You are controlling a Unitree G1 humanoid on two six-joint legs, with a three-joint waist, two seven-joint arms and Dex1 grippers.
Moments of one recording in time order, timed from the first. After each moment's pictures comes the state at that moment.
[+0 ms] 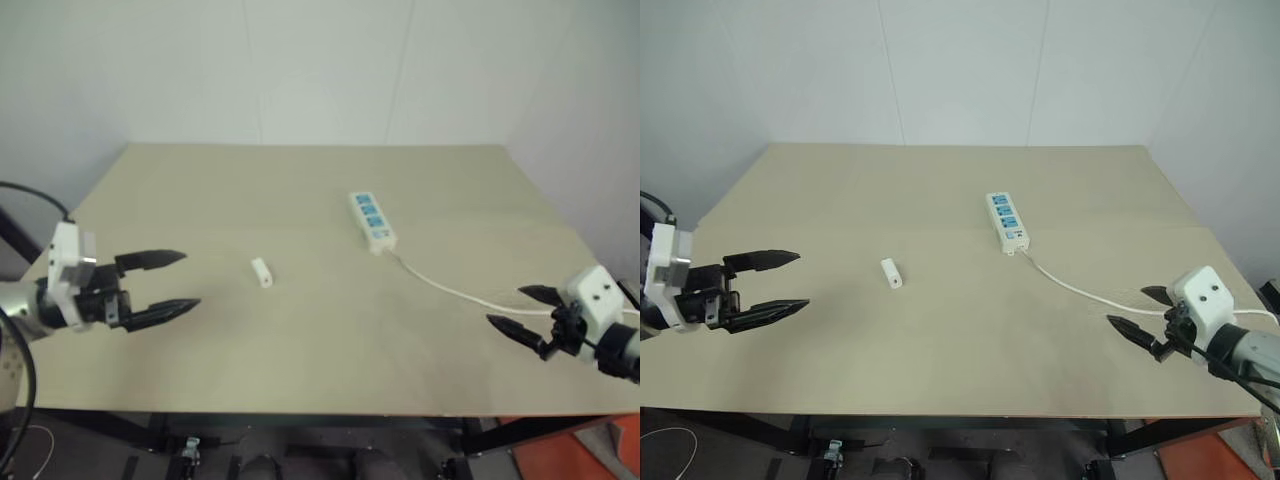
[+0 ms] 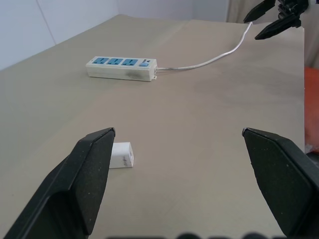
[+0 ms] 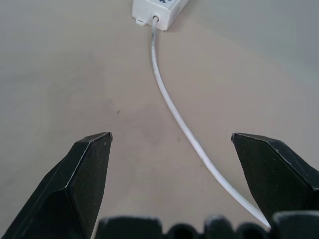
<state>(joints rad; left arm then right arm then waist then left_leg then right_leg) -0.16 0.95 0.43 -0.10 -0.67 0.37 -1.30 0.06 -0.87 -0.44 -0.23 0.38 0.41 0.86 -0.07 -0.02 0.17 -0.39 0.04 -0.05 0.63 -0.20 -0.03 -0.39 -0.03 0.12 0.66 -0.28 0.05</state>
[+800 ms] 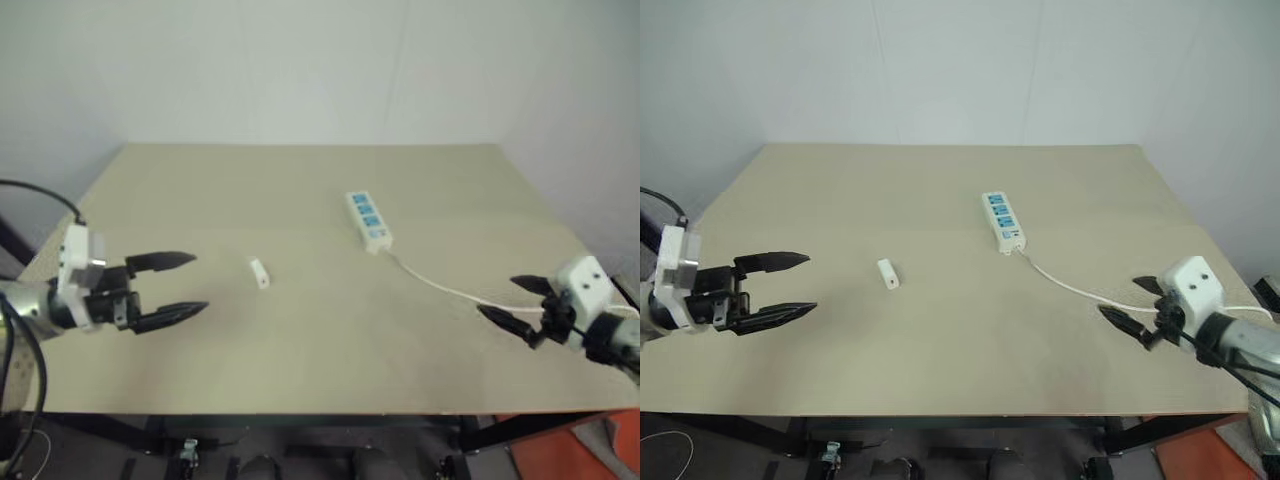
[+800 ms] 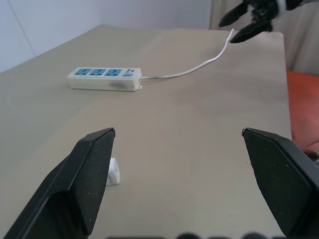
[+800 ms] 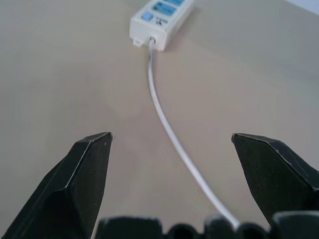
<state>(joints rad) -0.18 0.91 0.37 -0.11 -0.68 0.34 -1.34 -0.16 -0.82 -0.30 -0.13 0.35 0.43 0.81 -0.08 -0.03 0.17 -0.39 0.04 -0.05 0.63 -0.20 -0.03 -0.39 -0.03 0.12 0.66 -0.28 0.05</state>
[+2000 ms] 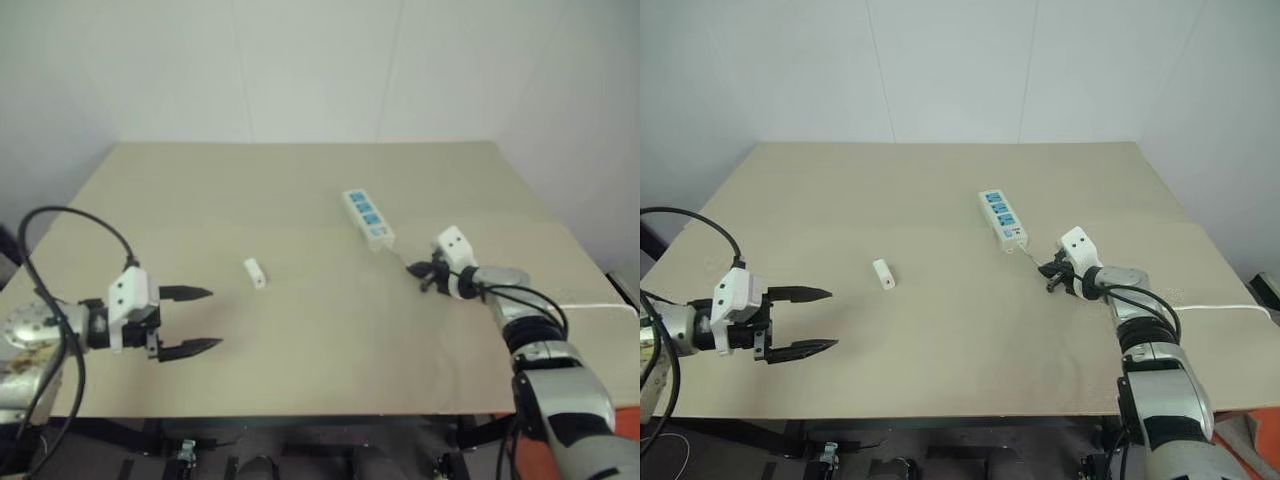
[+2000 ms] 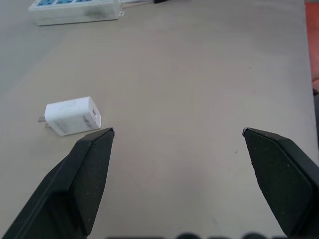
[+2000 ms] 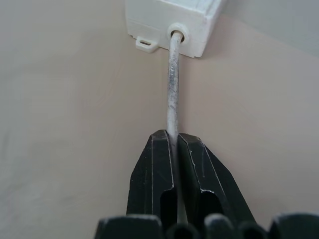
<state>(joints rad) -0.14 0.92 0.21 -0.04 -0.45 0.16 -1.31 -0.79 -0.52 0.00 0.89 0.05 0.03 0.85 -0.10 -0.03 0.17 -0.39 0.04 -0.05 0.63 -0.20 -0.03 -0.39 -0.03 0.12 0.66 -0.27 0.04</state>
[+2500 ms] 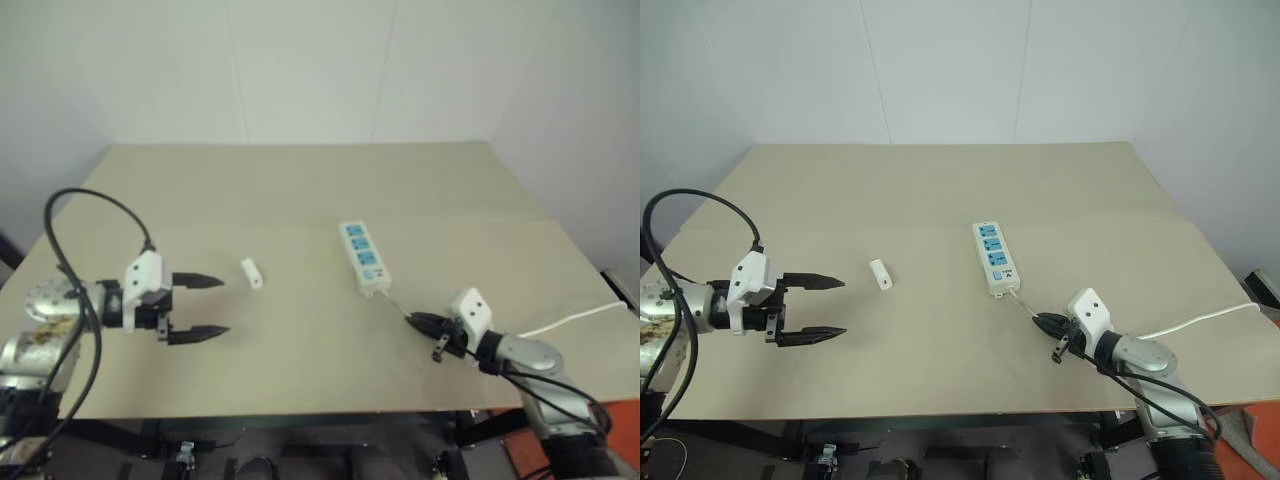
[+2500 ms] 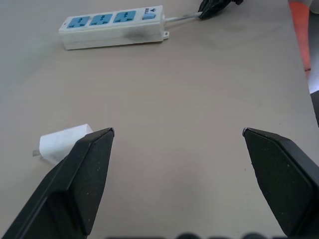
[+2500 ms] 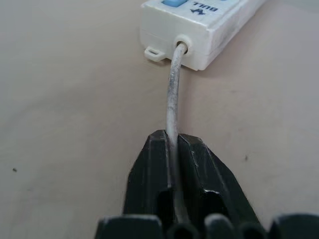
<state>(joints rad) -0.32 0.92 0.13 0.09 -0.42 0.14 -1.39 -0.15 -0.52 -0.05 0.01 0.20 0.19 0.81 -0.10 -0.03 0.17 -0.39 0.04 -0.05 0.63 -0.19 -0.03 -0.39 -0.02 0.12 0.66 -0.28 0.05</state>
